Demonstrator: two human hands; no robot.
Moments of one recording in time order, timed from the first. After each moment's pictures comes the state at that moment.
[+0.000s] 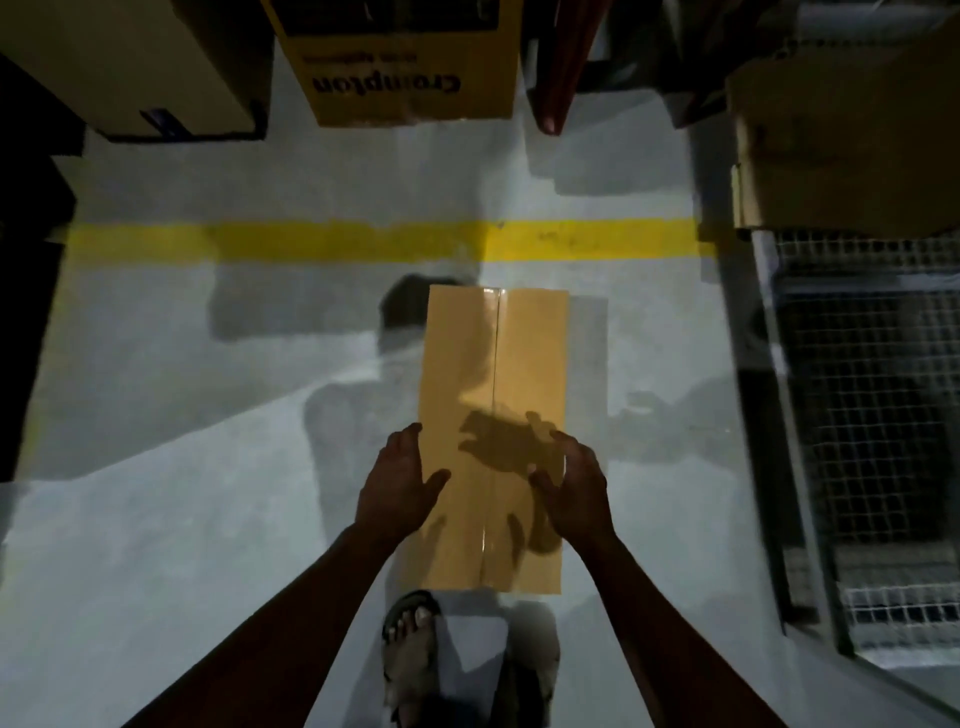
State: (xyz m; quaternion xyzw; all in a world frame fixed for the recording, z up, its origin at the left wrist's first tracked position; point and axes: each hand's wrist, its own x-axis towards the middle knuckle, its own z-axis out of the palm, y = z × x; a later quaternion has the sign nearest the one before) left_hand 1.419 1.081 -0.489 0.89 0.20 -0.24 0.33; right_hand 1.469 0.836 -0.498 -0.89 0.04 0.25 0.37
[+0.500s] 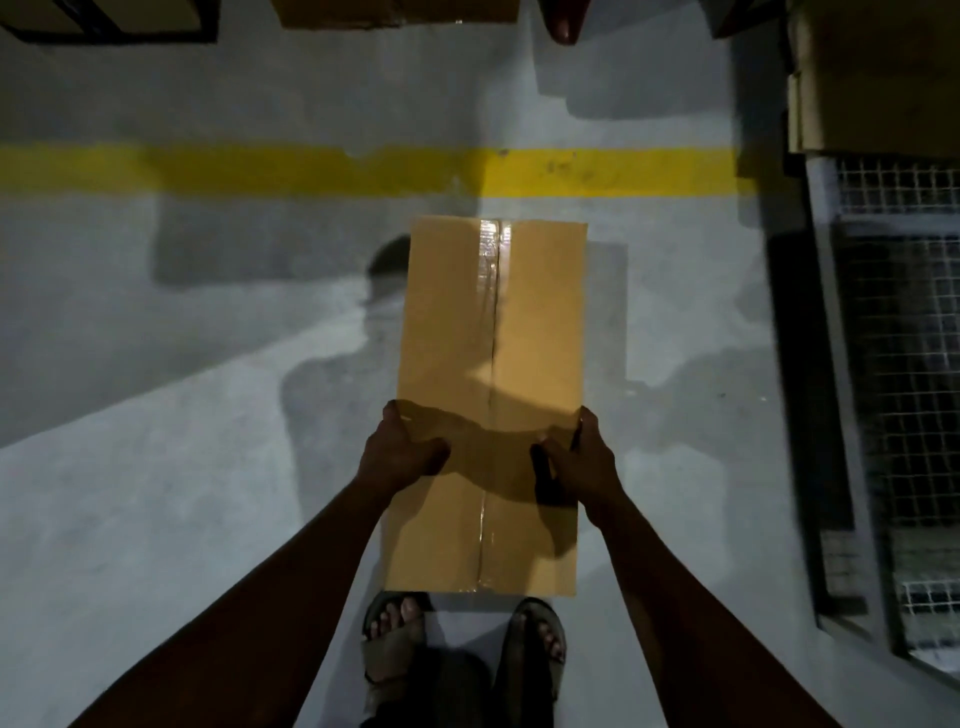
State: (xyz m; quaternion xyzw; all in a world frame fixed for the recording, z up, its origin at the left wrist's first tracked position) left_hand 1.423 1.082 -0.628 0.74 0.38 -0.32 0.46; right_hand 1.471 0.822 -0.630 -0.82 0.17 0.34 0.42
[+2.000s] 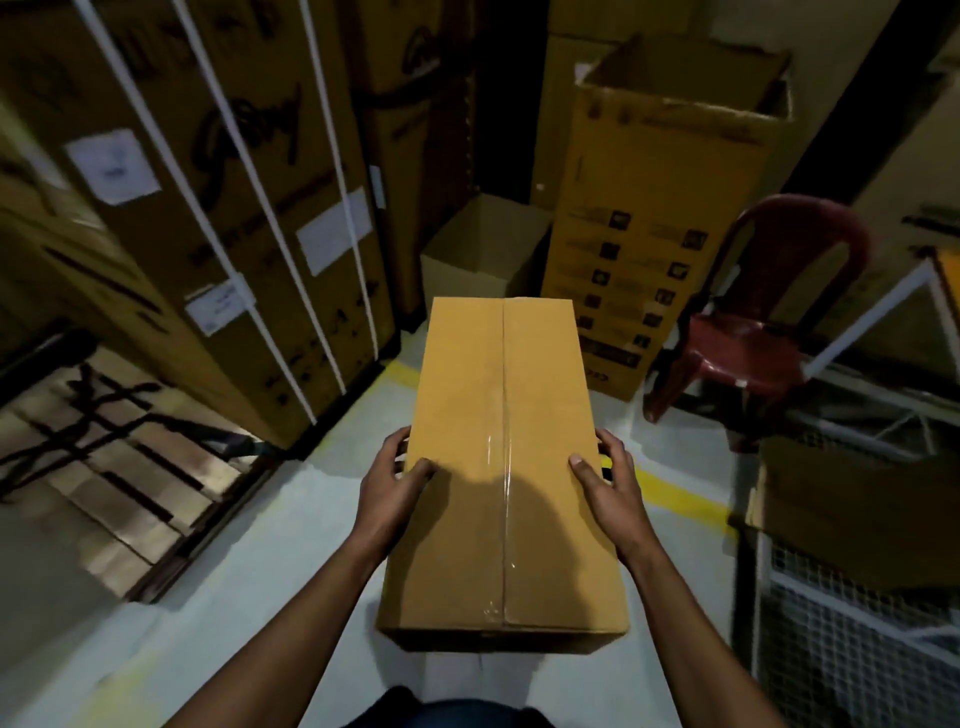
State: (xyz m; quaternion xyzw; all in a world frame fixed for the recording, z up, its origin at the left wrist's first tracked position) left_hand 1.167 1.141 0.127 0.68 0.43 0.17 0.57; right_hand 1.374 0.920 0.120 -0.80 -0.16 0.23 0.54
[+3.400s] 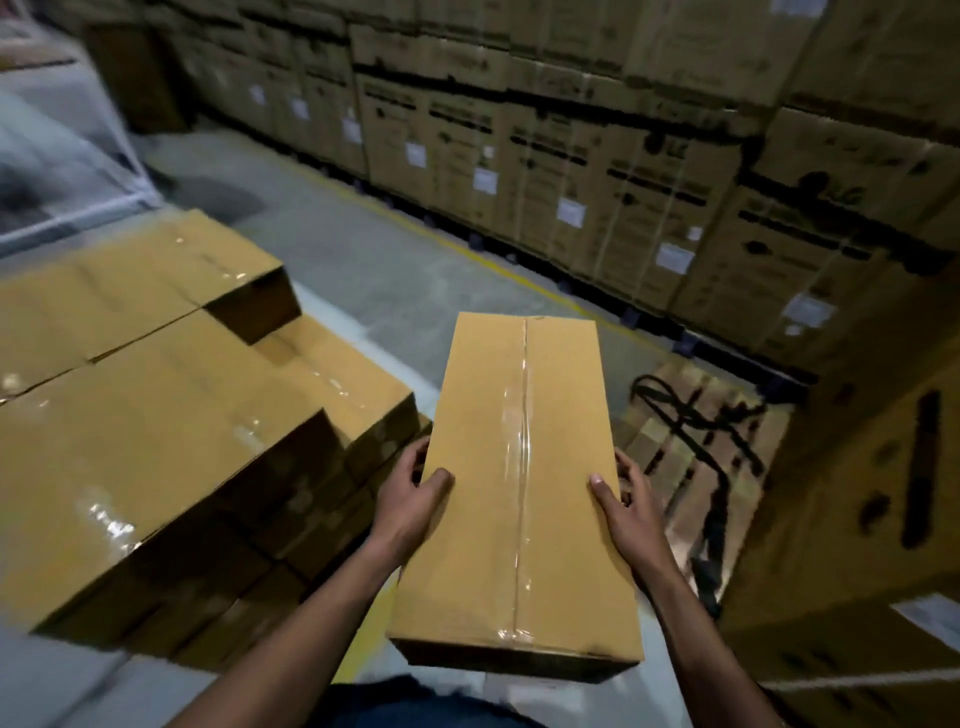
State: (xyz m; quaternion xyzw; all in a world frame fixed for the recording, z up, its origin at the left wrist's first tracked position) left_hand 0.738 1.227 0.148 0.07 0.78 0.57 0.24; right_hand 0.916 1.465 0.132 -0.38 -0.73 0.54 0.18
